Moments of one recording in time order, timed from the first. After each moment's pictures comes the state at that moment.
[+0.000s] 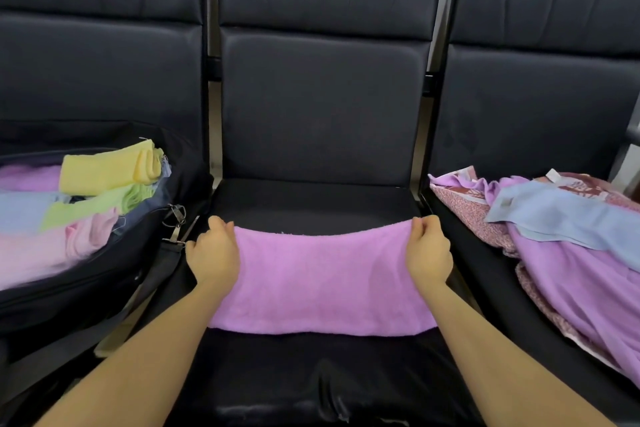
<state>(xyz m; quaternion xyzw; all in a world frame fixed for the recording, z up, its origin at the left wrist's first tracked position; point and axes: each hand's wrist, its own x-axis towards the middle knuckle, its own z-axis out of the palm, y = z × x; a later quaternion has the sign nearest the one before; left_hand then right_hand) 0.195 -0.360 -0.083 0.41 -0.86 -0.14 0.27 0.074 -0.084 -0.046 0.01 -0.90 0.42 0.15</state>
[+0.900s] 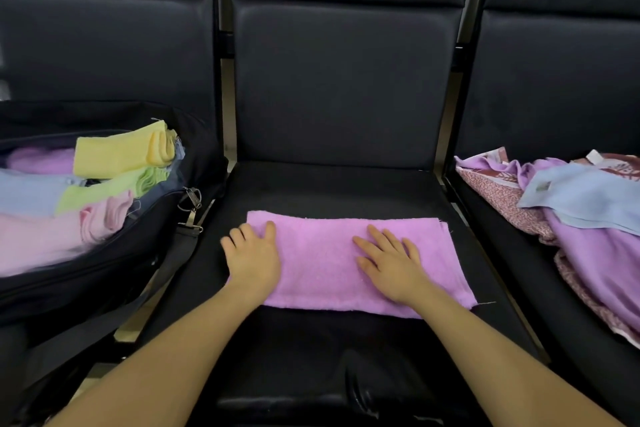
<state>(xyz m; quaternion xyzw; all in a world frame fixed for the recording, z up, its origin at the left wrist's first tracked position) 0.203 -0.326 -0.102 0.32 -0.94 0.10 0.09 0.093 -0.120 -0.100 0.34 -0.93 0.05 -0.08</state>
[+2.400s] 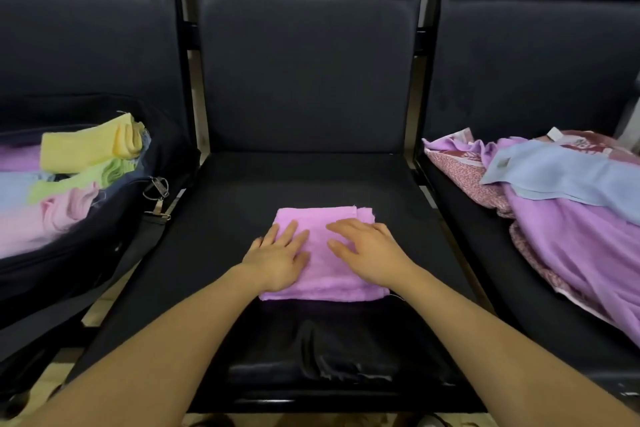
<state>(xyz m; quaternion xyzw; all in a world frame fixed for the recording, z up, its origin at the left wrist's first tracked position) 0.191 -0.270 -0.094 0.10 -0.99 -0.06 -0.12 0.114 -0.093 -0.071 0.41 -0.90 0.15 -0.02</state>
